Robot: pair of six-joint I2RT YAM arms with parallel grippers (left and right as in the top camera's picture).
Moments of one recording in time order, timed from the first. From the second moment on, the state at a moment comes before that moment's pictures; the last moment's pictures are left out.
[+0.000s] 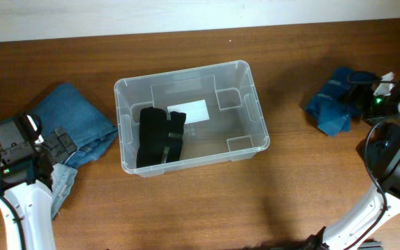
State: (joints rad) left arm 0.37 1.24 1.00 -0.71 -0.15 -0.13; right arm -0.62 2.14 1.55 -0.71 -0.44 0.05
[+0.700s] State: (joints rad) left arm 0.37 1.24 1.00 -0.71 -0.15 -0.13; right arm -0.47 1.75 1.63 -0.92 -0.62 -0.06
